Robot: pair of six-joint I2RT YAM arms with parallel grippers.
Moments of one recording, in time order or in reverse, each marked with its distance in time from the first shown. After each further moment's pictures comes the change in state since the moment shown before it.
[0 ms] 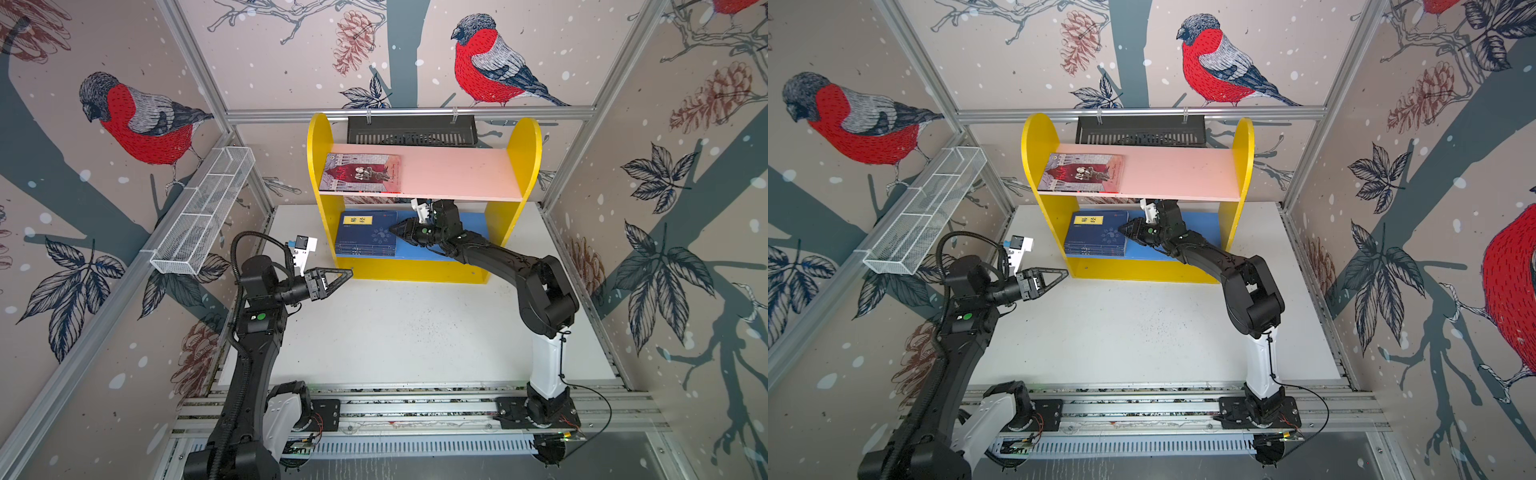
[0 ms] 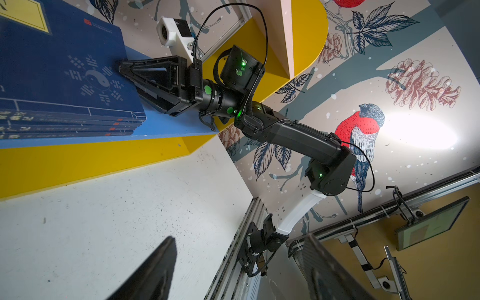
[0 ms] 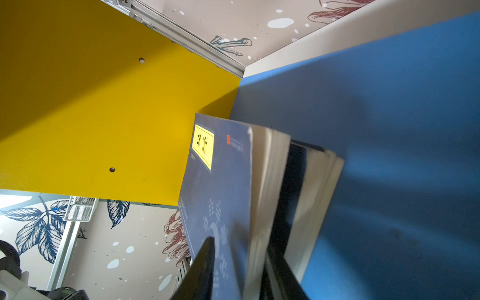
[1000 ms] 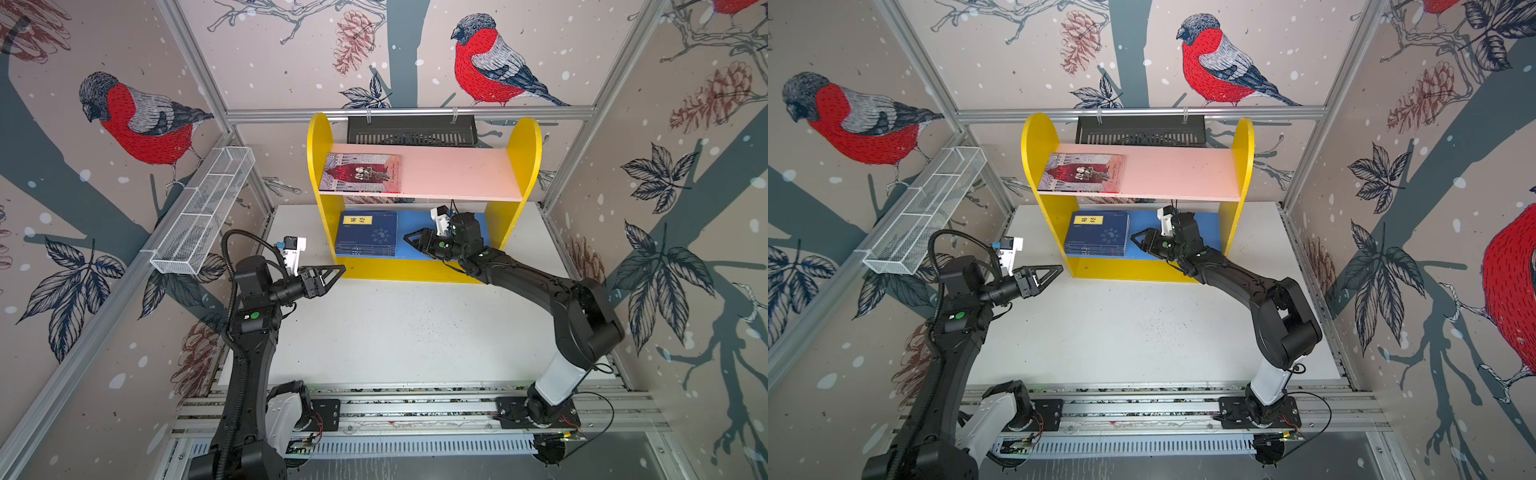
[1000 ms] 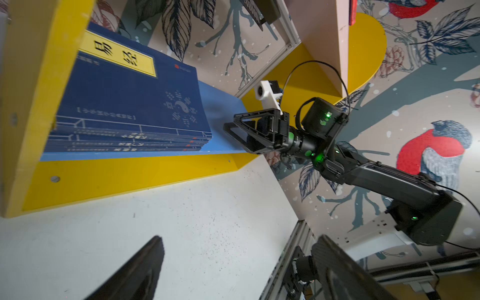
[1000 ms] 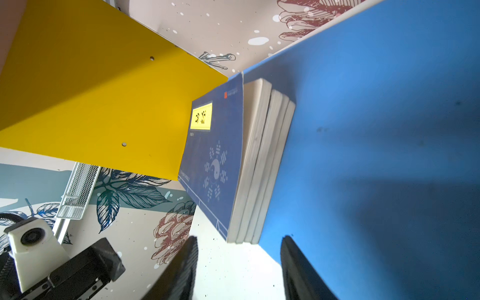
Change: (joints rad) left arm 0.078 0.000 0.051 -0.234 -0.219 0.268; right arm 0.008 -0.322 -0.372 0.046 0.140 -0.008
